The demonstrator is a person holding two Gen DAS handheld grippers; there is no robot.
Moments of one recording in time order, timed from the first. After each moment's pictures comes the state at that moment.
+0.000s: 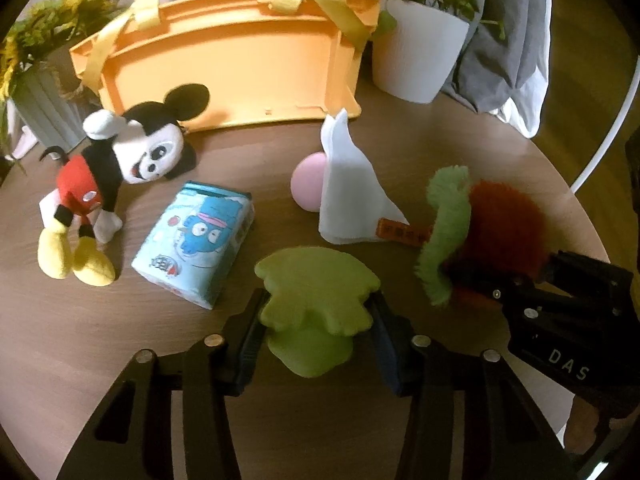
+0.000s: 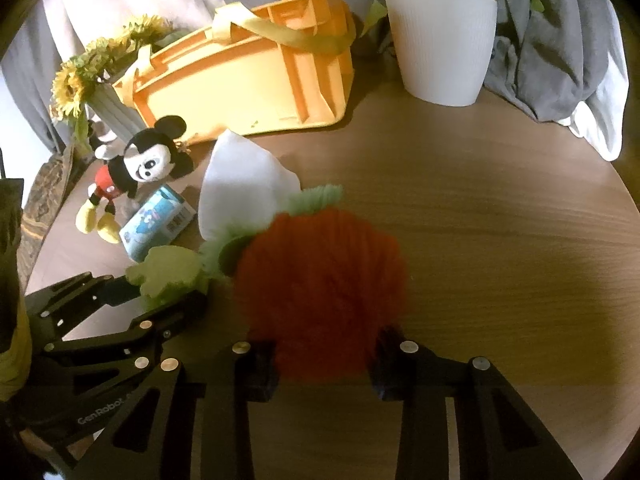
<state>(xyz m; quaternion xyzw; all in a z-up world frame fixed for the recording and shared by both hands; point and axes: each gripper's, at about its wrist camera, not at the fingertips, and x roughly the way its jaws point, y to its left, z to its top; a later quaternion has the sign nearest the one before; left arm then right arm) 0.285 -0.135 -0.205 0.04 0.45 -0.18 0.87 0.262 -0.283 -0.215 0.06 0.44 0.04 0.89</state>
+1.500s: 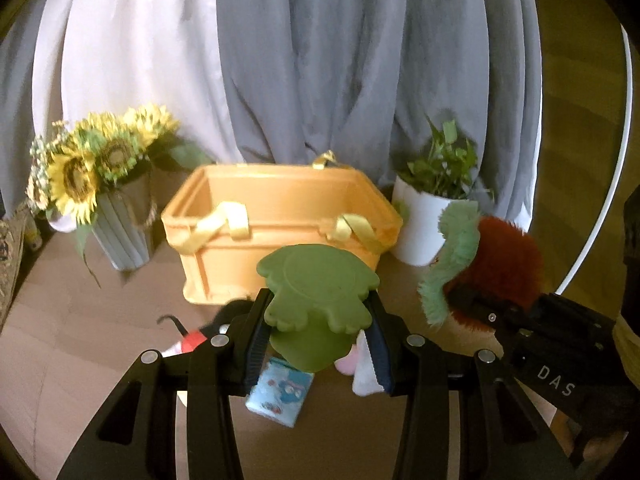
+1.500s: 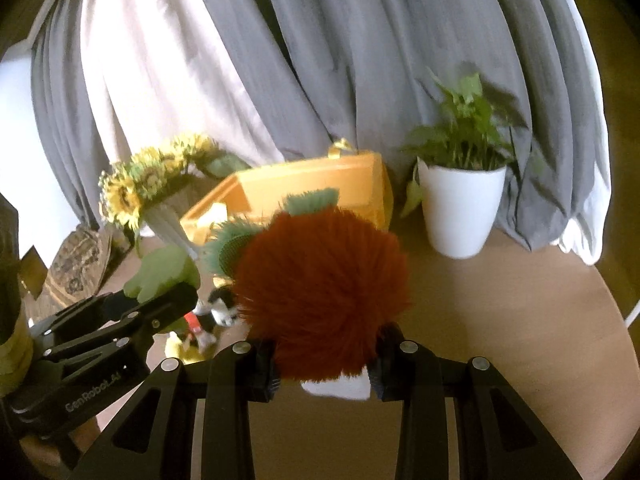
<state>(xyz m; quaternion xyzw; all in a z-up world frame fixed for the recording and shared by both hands) 0.285 -0.079 -0.057 -0.01 0.27 -0.16 0.95 0.263 -0.243 -0.077 0.07 0.27 0.05 0.96</state>
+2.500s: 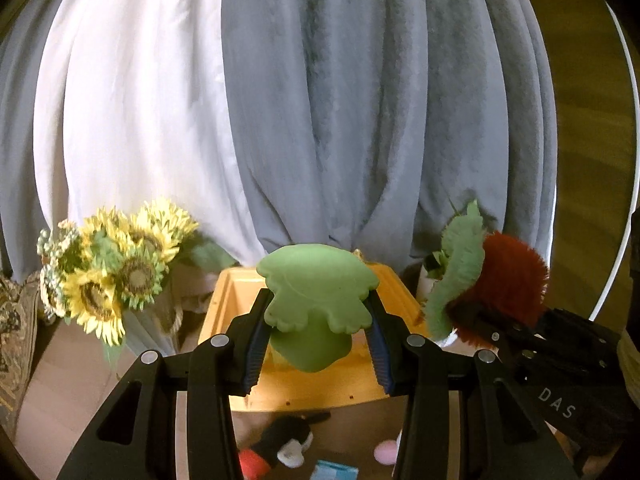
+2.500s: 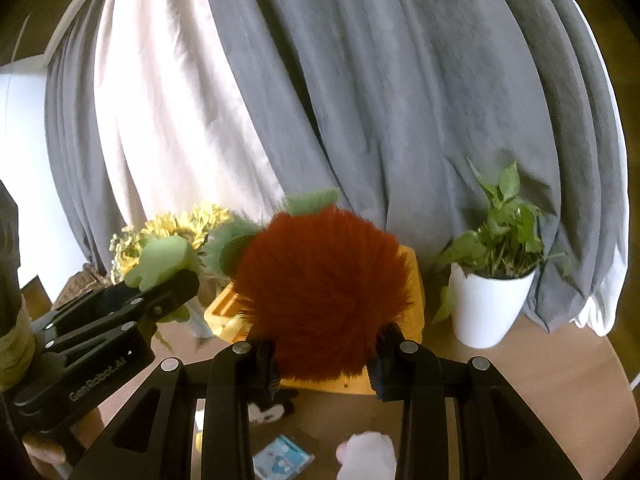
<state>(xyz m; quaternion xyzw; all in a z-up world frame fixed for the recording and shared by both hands) 0.344 -0.051 0.015 0.00 0.18 -0.15 0.97 0.315 -0.209 -0.012 0.06 0.19 0.05 0.98</state>
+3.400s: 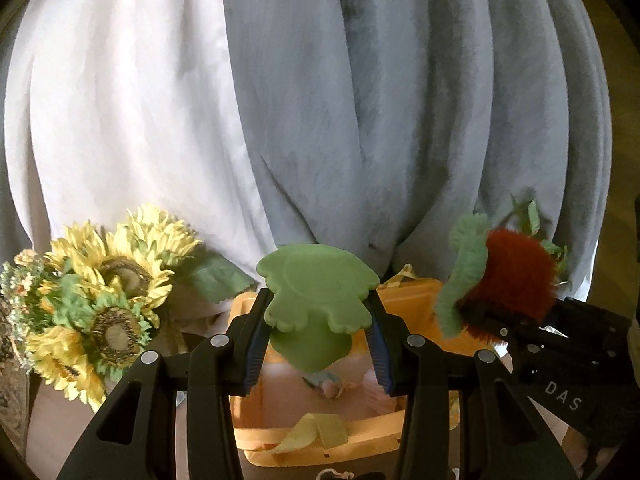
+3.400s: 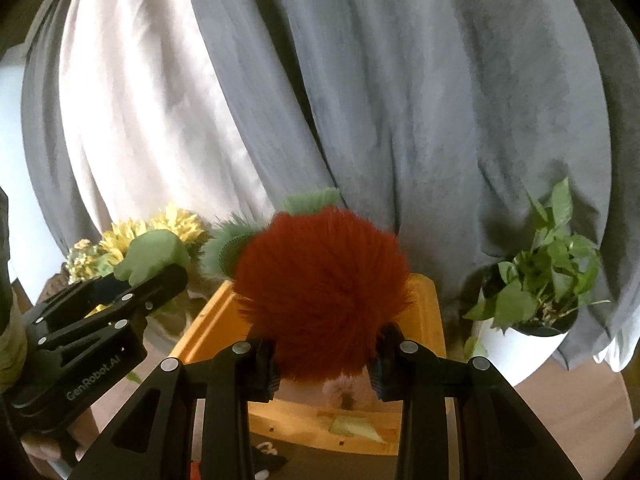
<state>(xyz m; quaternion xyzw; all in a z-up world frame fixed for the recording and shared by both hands) 0.463 -0.045 0.006 0.02 0.21 -0.14 0.97 0.435 -0.199 -0.010 0.05 0.23 0.04 0.97</state>
